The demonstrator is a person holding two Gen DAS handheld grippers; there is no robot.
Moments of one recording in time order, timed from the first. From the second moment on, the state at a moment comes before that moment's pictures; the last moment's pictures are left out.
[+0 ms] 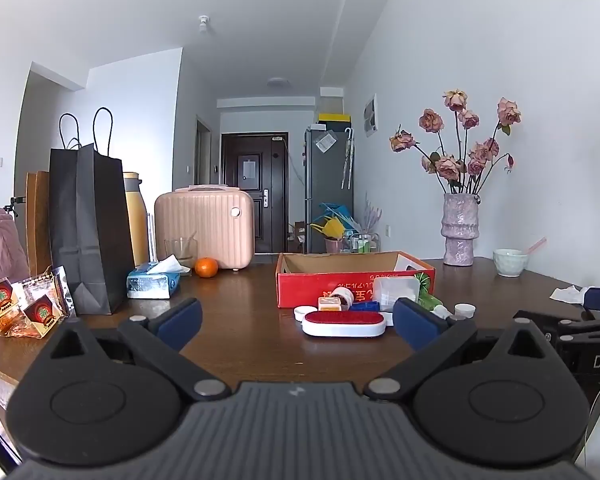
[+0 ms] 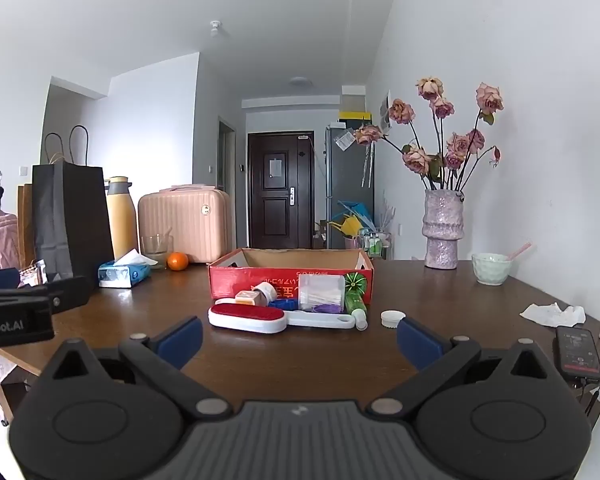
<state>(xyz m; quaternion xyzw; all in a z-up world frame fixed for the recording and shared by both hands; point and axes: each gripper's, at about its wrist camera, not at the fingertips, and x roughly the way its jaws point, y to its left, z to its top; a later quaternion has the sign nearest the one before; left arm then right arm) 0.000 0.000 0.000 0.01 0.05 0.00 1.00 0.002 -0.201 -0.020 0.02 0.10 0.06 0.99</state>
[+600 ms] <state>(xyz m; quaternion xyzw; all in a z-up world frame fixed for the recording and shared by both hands) 0.001 0.000 -0.002 0.01 0.06 0.00 1.00 0.003 -0.194 -0.022 0.01 0.09 0.07 0.99</state>
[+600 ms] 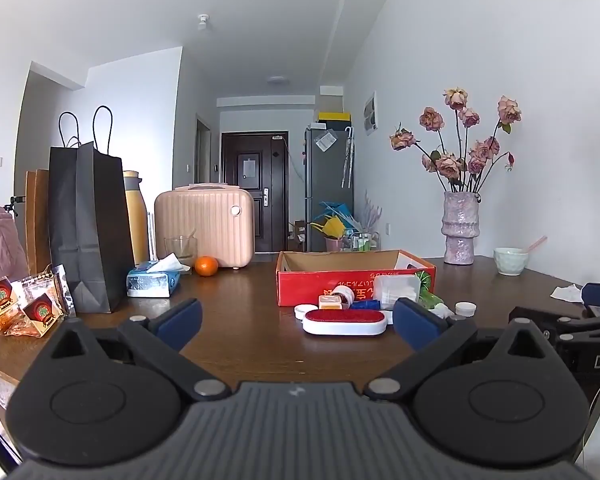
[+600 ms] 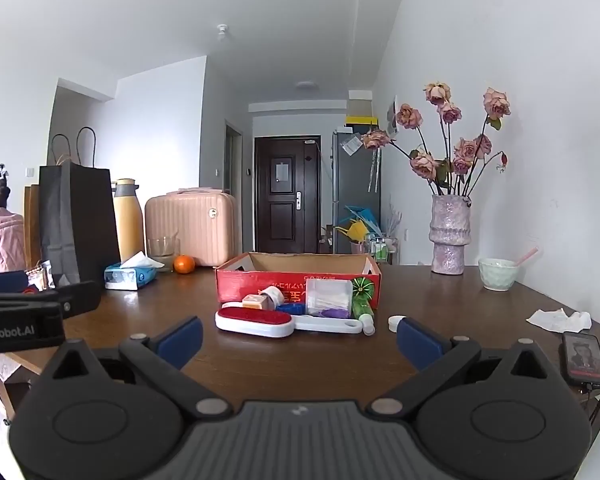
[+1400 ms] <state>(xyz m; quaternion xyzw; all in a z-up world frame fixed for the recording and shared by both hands) 0.000 -0.001 -0.002 0.01 0.06 -0.01 1.00 -0.001 -0.191 -0.025 0.01 0.09 0.07 0.99</state>
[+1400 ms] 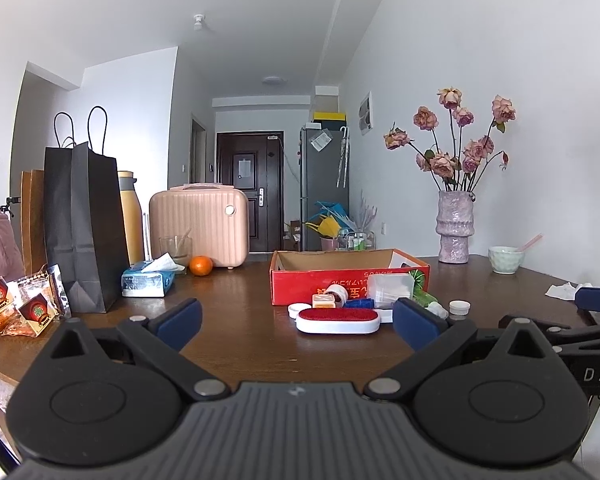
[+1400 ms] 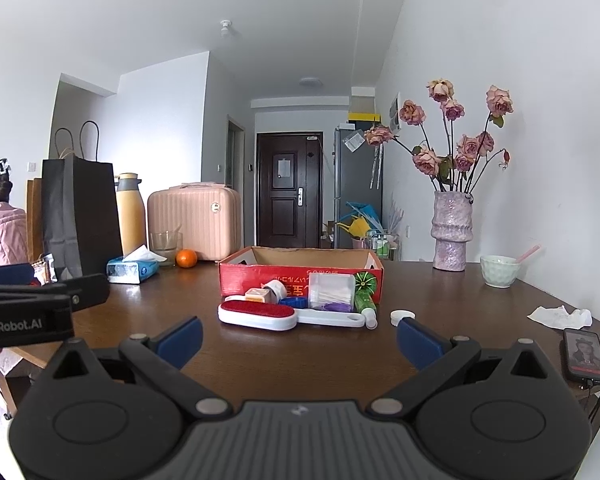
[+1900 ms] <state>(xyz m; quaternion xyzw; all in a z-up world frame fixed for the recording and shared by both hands) 0.002 -0.003 -0.004 0.01 0.07 -0.01 1.00 0.000 -0.194 -0.026 0.01 0.10 0.07 0.99</state>
